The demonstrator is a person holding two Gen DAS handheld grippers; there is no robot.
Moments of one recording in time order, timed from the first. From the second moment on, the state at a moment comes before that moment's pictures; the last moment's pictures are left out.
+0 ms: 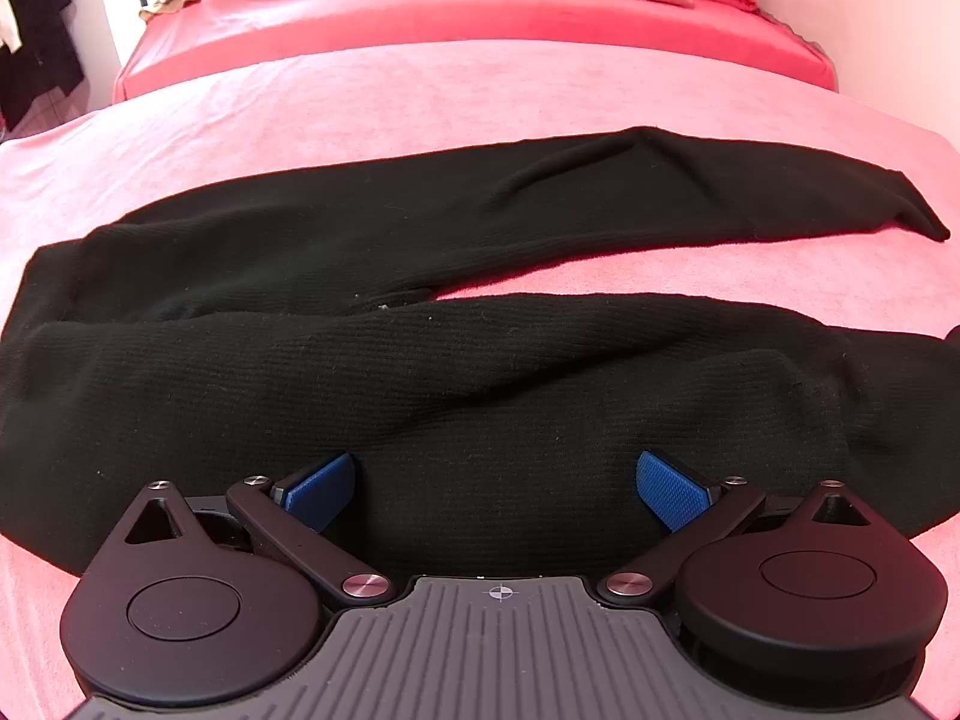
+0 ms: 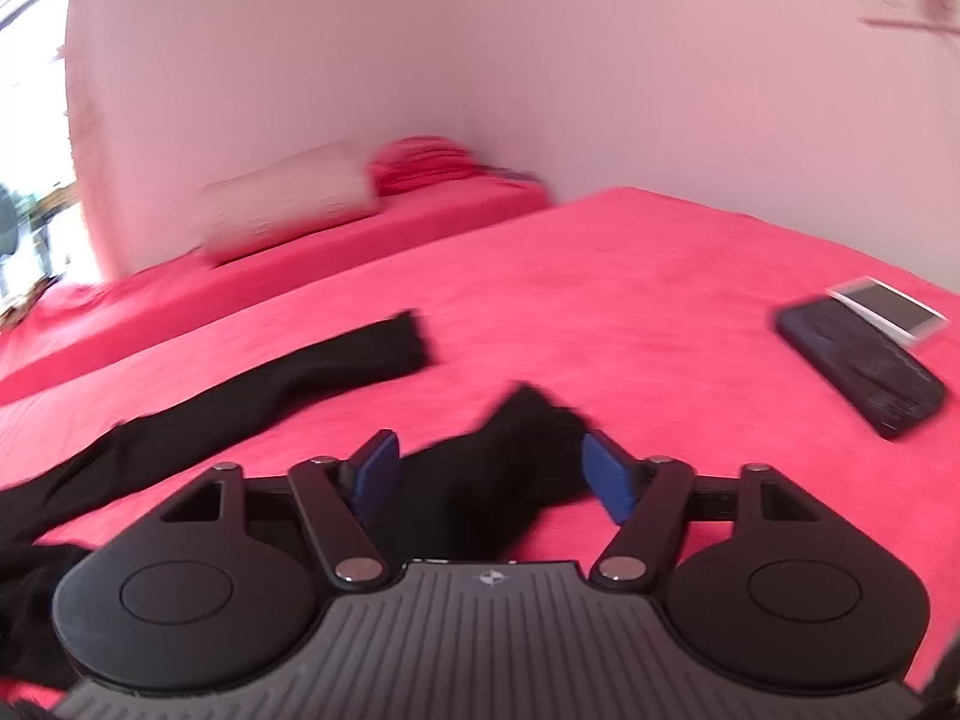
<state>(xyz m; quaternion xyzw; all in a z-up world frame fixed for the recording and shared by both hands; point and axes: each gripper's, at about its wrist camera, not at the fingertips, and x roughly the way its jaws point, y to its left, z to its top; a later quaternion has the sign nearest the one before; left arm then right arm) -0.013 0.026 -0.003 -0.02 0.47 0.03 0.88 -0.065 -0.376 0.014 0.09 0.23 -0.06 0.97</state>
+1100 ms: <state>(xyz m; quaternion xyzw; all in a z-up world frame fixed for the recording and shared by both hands) -0.020 0.027 -0.003 -0.02 0.47 0.03 0.88 0.010 -0.348 -0.010 -0.02 0.32 0.02 0.95</state>
